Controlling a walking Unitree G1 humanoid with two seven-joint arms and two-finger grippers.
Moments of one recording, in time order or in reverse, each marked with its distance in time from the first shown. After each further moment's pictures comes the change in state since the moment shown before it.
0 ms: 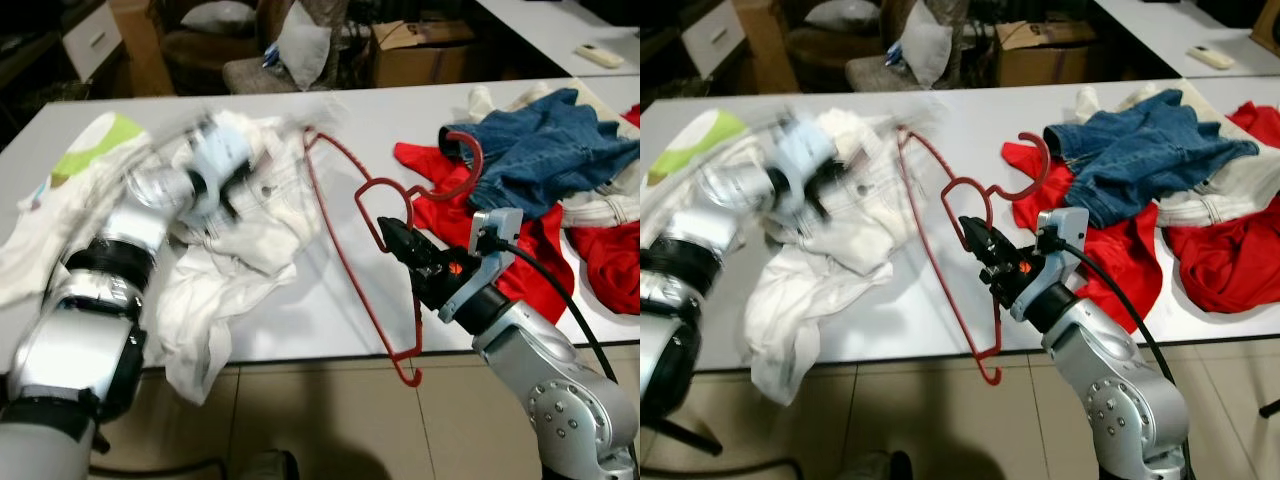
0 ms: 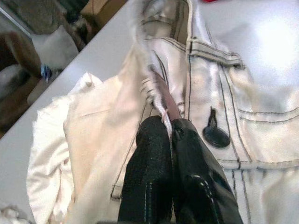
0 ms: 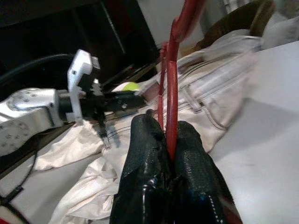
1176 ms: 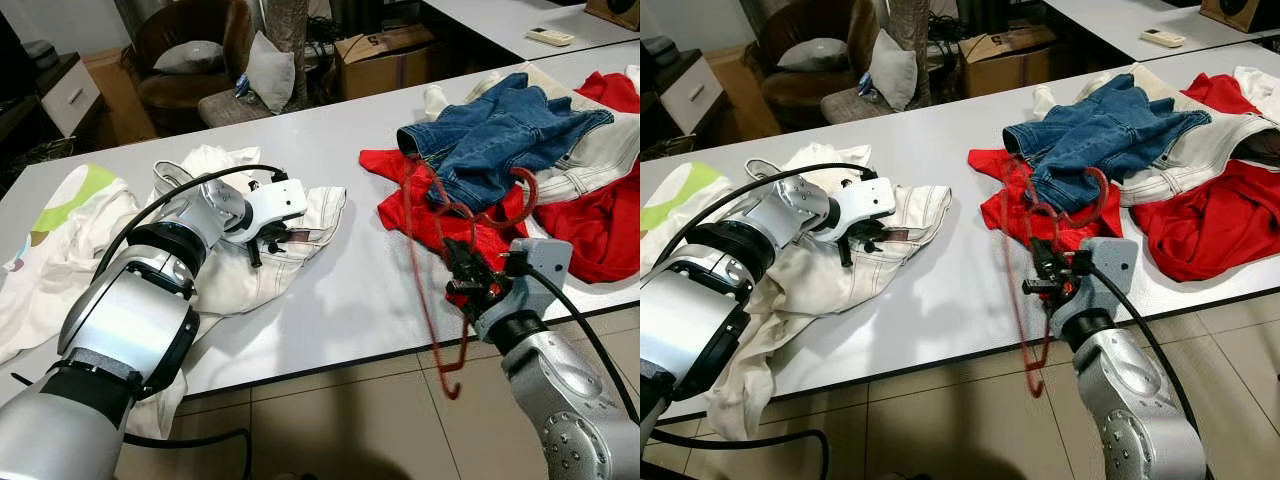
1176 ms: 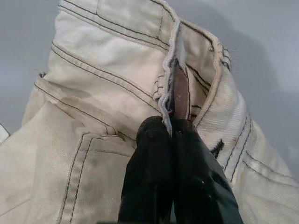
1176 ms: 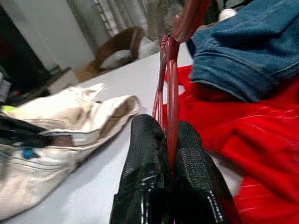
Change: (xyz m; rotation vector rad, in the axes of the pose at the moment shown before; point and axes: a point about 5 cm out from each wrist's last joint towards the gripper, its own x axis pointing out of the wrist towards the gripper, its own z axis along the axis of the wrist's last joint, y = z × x) left arm 0.031 -0.049 0.001 0.165 0.326 -0.421; right arm -0.034 -0.032 -0.010 -0.144 0.008 -0.436
